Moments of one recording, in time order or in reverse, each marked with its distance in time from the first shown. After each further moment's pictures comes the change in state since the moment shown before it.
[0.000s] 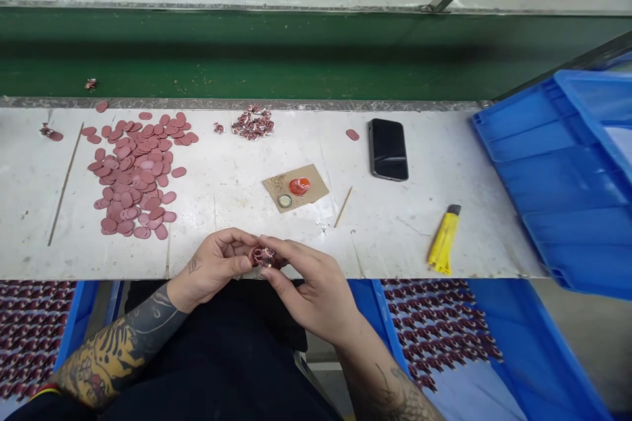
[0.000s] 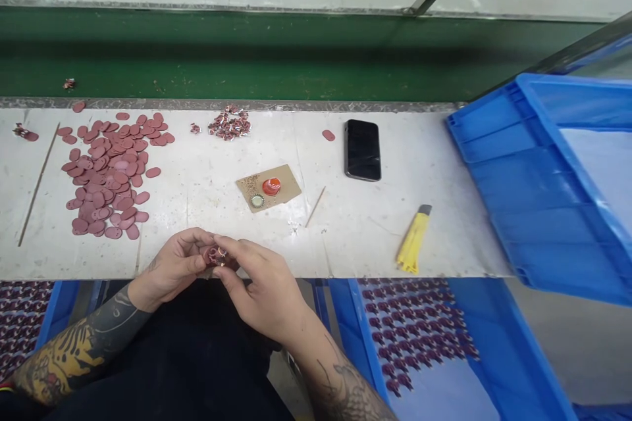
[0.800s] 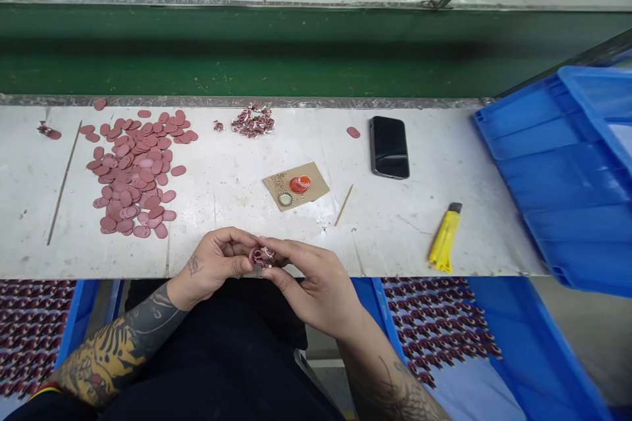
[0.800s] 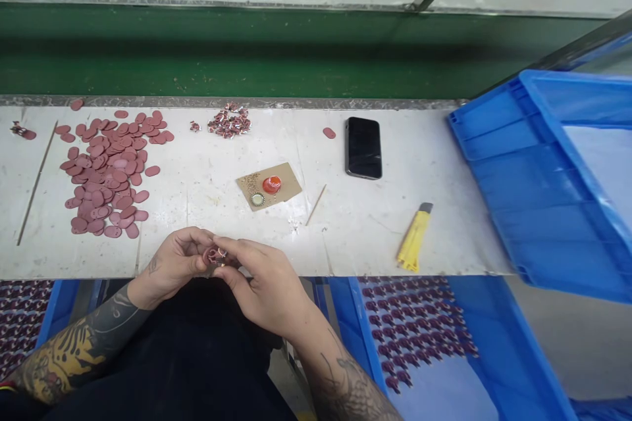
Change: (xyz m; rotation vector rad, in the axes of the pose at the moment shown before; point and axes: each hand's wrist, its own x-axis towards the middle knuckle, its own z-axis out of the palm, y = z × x) left_hand 0.000 -0.003 -0.008 0.076 0.027 0.023; right_hand 0.004 0.002 -0.004 0.009 -0.016 -0.007
